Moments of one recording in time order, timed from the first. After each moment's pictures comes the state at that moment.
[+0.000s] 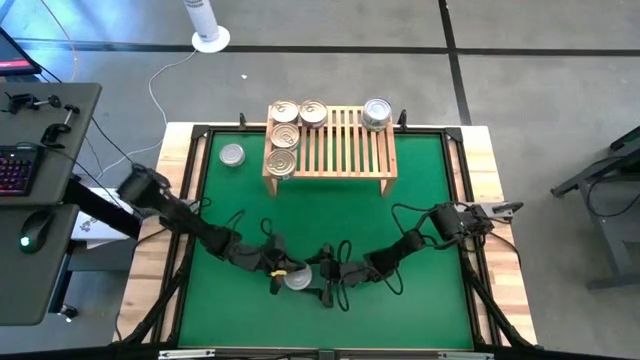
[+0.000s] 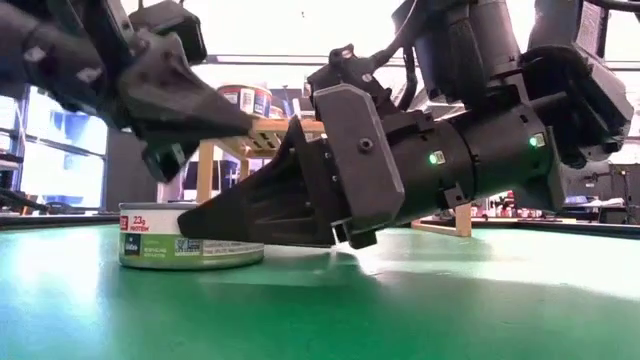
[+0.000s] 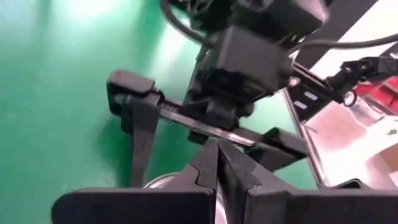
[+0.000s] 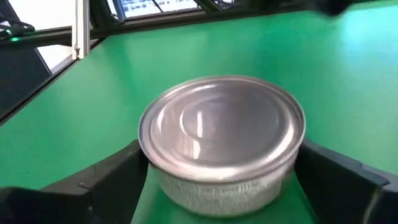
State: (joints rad) left arm -0.50 1.69 0.50 0.83 -0.39 -0.67; right arm 0.41 2.32 1.04 0.96 0.35 0.25
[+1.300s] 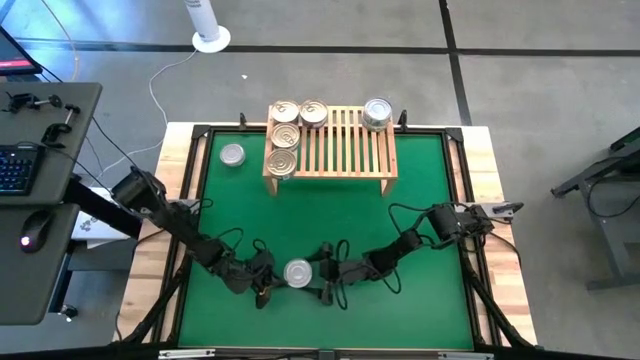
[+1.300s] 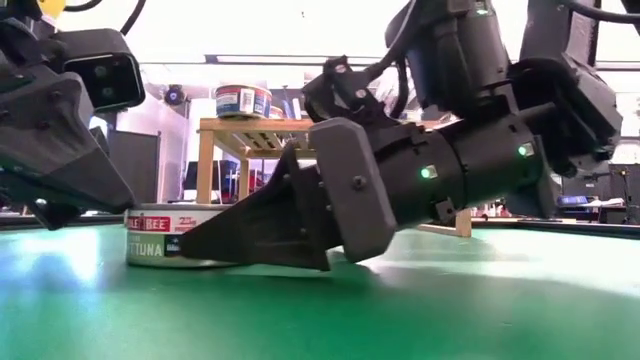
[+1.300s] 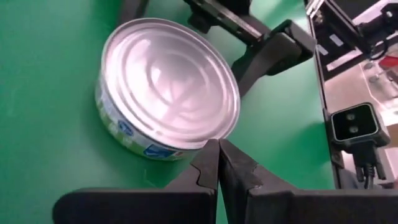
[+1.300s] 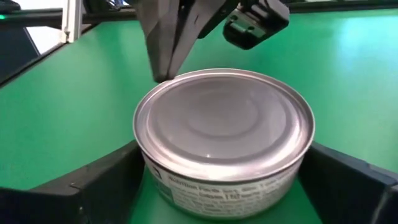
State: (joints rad) left arm -0.65 1.70 0.50 0.52 -0.43 -0.99; right arm 0.40 2.33 1.05 1.00 0.33 0.16
